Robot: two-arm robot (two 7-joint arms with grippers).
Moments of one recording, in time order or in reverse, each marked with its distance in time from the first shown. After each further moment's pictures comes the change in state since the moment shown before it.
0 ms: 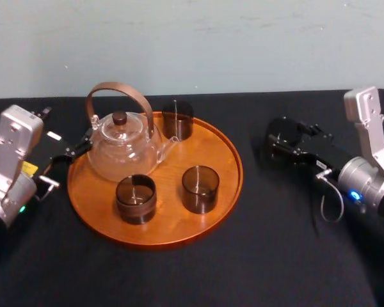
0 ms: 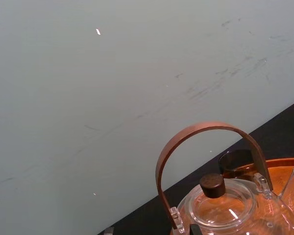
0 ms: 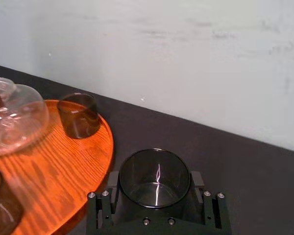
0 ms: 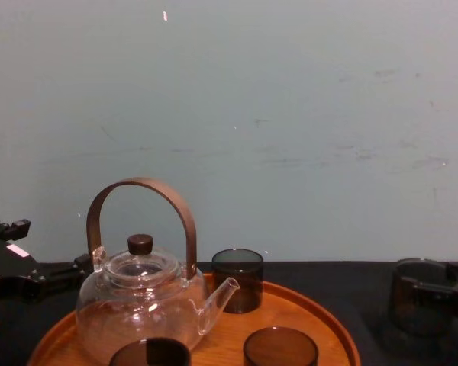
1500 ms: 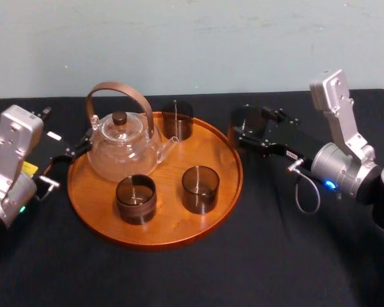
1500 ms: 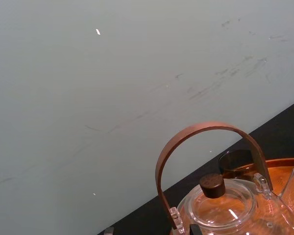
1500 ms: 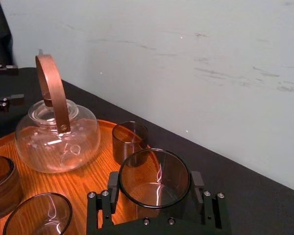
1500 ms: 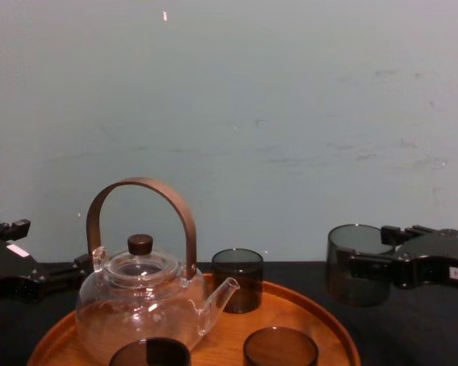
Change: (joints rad) left arm 0.000 0.000 0.000 0.000 0.000 0.000 0.000; right arm 0.031 0.016 -0.104 -0.121 -0.012 0.024 0.026
